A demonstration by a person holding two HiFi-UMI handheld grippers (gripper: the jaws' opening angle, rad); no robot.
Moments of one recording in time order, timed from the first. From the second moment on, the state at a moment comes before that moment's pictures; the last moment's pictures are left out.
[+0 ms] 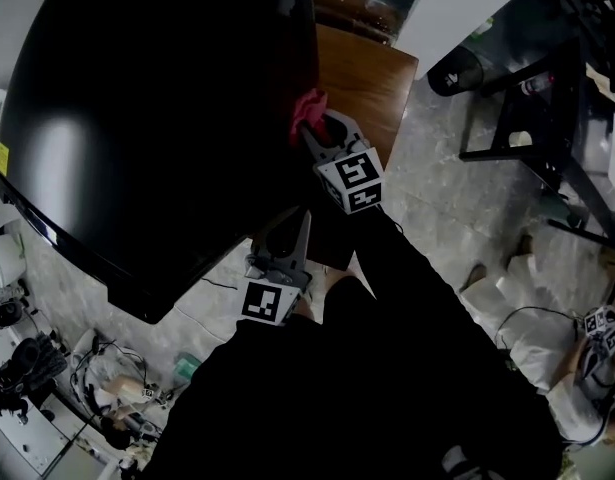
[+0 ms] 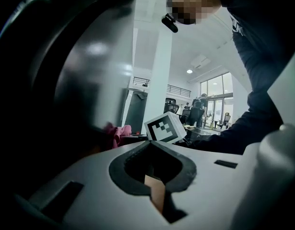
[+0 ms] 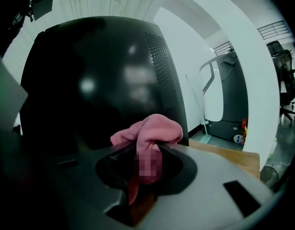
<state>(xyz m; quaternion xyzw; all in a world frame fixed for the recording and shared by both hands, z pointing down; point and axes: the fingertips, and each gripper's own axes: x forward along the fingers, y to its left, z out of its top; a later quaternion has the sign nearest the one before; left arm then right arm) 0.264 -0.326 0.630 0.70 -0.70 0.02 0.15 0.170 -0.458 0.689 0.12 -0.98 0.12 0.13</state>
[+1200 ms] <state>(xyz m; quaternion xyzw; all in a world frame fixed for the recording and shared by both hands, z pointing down) 0.291 -0.306 0.494 0.75 -0.65 0.00 0.13 0.264 -0.457 0.514 0.16 -0.98 0.07 0.05</state>
